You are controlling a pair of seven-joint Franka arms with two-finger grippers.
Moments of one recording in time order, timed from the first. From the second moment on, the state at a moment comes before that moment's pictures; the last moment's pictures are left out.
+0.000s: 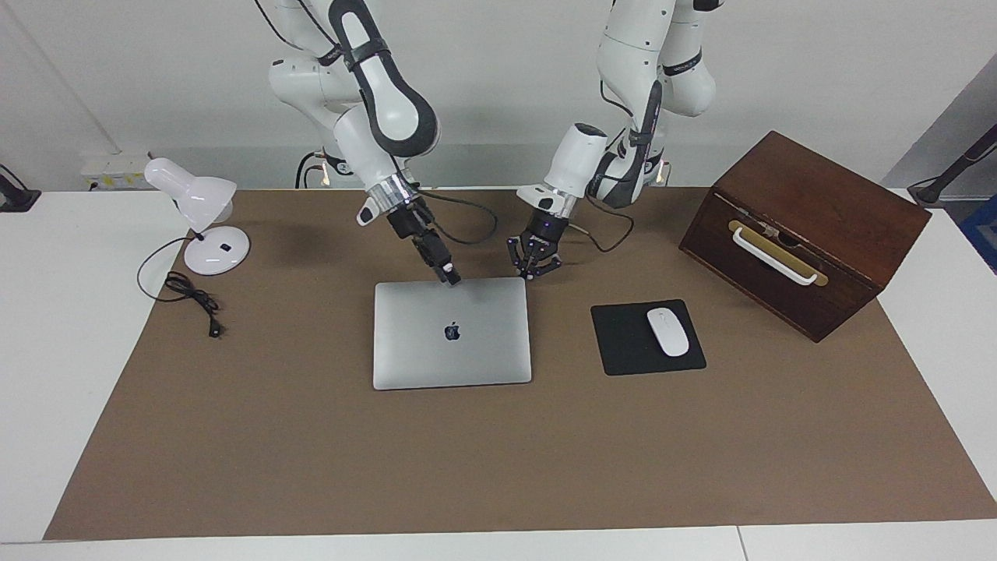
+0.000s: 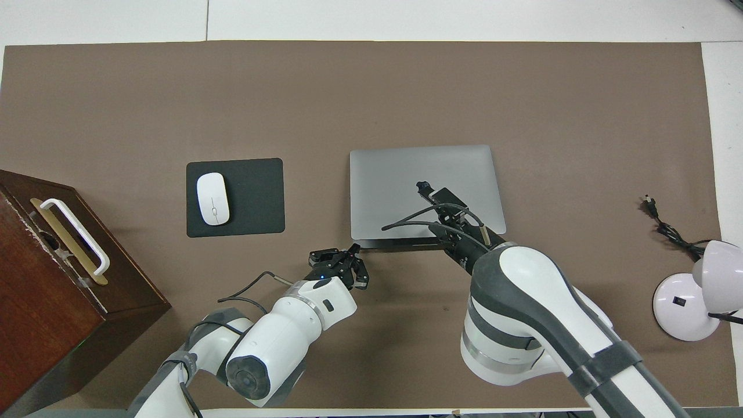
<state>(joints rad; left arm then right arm) -0.78 0.17 0.00 -2.60 -0.09 3.48 -0.25 0.06 0.00 0.55 -2.28 2.05 3.07 -0.34</state>
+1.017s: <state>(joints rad) -0.78 0.25 0.01 -2.52 -0.09 3.49 -0.25 0.06 0.04 0.58 -2.32 2.06 3.11 -0.34</state>
